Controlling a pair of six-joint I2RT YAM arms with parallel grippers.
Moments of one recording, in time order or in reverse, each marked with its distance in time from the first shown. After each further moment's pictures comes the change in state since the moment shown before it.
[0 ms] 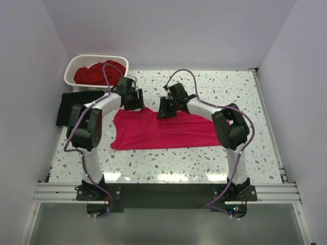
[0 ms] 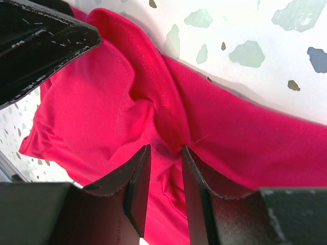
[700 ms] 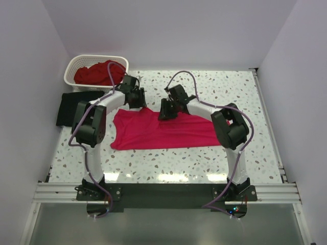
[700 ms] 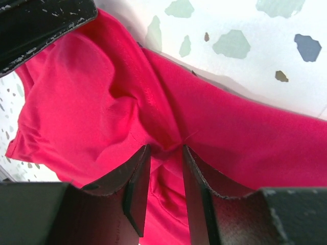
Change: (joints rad) left arm -0.018 0.083 0.086 -0.001 0.004 -0.008; right arm -0.001 0.007 -0.017 0.000 0.024 0.002
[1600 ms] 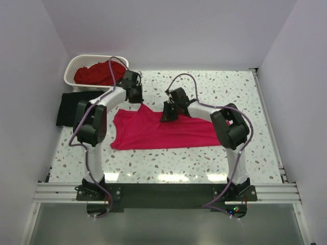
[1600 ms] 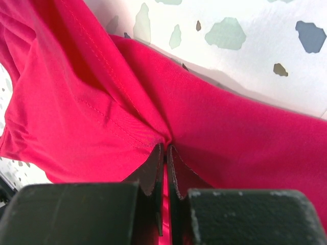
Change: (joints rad) left arm -0.013 0.024 0.105 -0.074 -0.063 0.032; right arm -0.004 0.004 -0.068 0.076 -0.014 -0.013
